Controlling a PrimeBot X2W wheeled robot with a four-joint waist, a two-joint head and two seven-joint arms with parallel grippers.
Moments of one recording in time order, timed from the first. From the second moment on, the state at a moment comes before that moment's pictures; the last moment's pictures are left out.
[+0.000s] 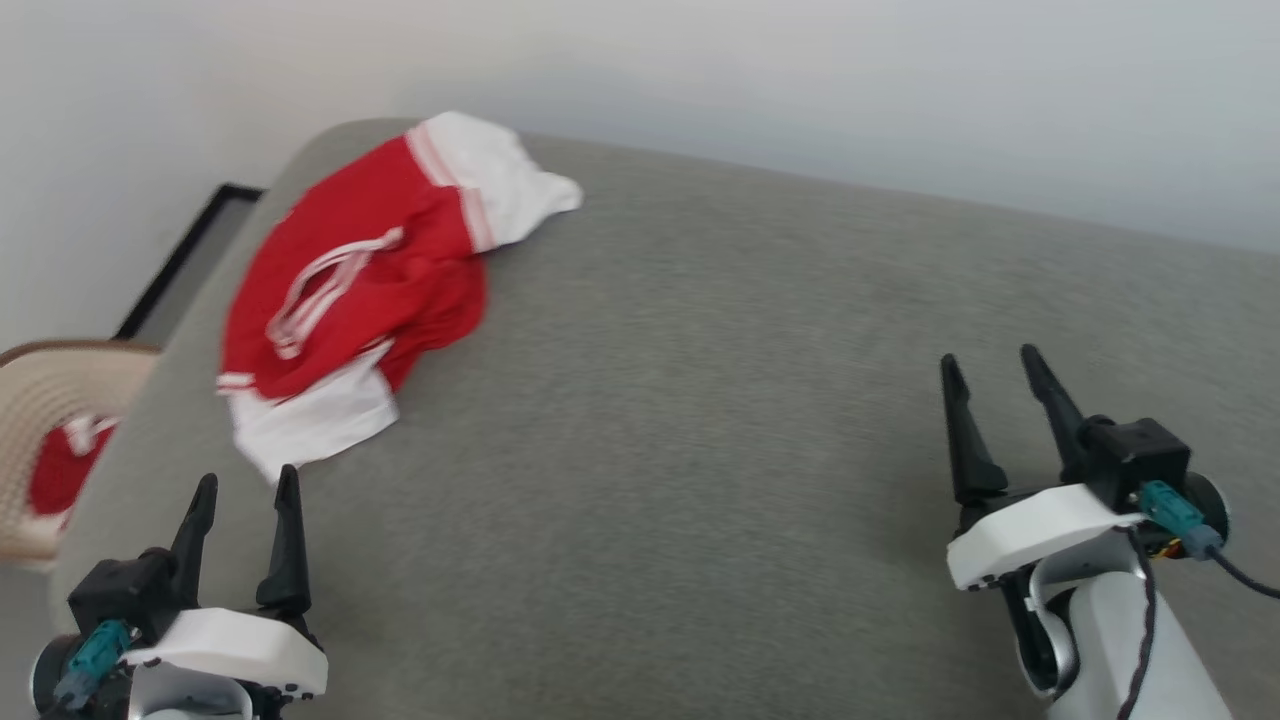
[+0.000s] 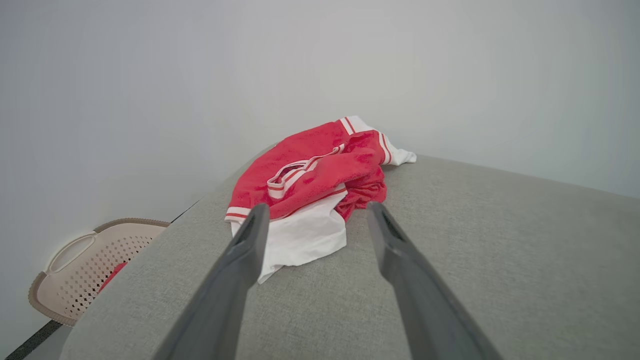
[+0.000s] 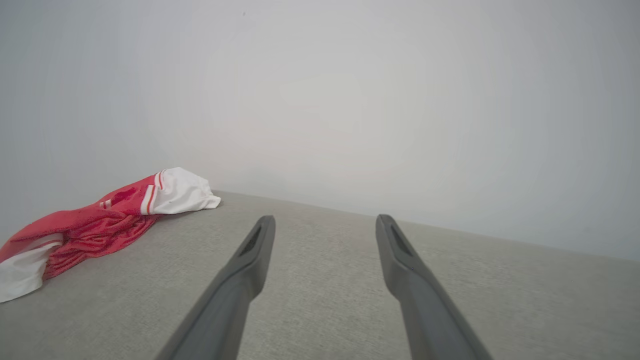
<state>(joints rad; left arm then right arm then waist) -0.10 0.19 0.09 0.32 -0.25 -0.13 -0.26 -0.27 -0.07 0.00 0.38 0.14 0.13 -0.26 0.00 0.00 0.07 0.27</state>
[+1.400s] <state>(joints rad) -0.48 0.80 -0.28 0.54 -0.78 -0.13 -0.11 -0.36 -0.05 0.21 0.34 0.28 0.13 -0.26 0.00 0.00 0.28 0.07</state>
